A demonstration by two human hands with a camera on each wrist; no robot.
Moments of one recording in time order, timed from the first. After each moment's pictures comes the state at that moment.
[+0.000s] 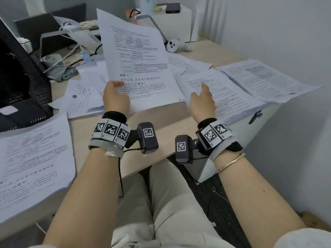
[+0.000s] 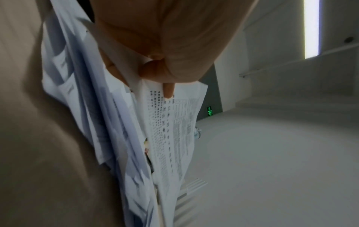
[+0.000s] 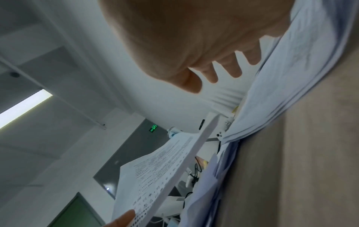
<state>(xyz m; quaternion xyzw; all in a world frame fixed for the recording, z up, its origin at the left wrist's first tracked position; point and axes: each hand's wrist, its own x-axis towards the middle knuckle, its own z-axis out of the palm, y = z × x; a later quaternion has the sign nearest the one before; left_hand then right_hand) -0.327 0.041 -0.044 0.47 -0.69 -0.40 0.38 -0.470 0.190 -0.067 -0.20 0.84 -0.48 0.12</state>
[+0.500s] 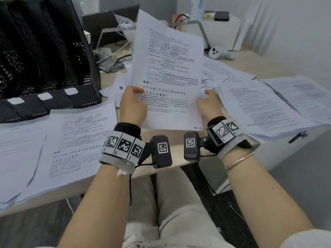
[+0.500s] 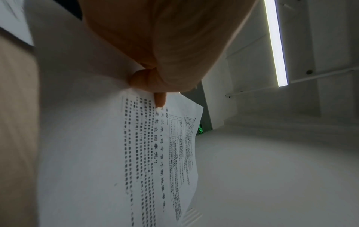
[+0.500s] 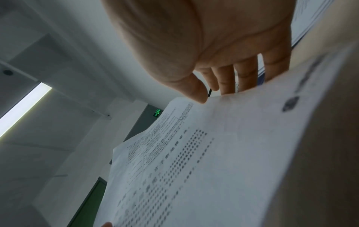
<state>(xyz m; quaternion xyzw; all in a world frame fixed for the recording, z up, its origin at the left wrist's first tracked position) -0.228 0.035 -0.038 0.48 -0.69 -0.39 0.37 -0.409 0.114 -0.059 -0.26 0.79 -0.52 0.22</state>
